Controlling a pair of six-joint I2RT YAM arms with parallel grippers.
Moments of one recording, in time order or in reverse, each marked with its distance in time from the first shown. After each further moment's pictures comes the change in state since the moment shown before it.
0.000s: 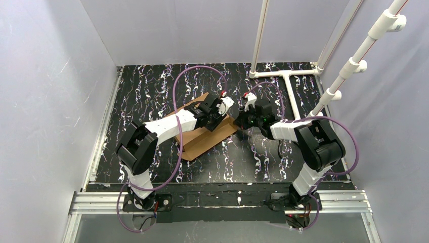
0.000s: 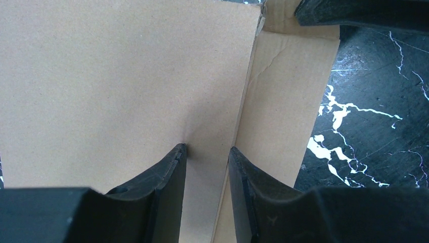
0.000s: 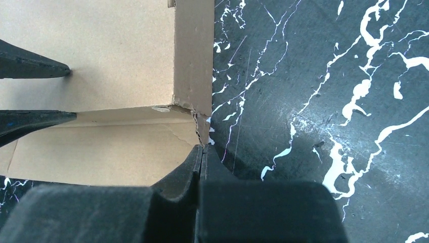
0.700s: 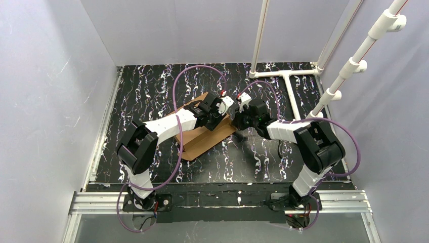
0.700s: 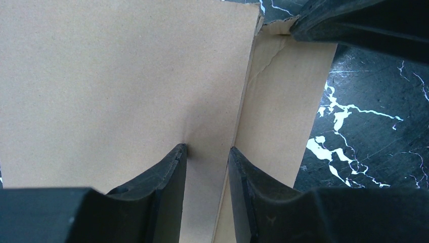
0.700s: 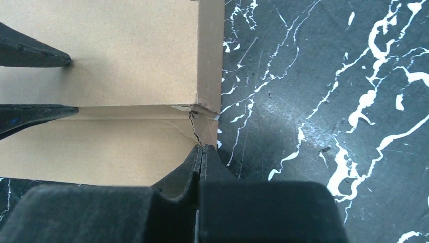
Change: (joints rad) left arm 0.007 0.008 0.010 -0.007 0.010 0.000; right arm 0.062 -0.015 0.039 -0.089 0.091 -0.084
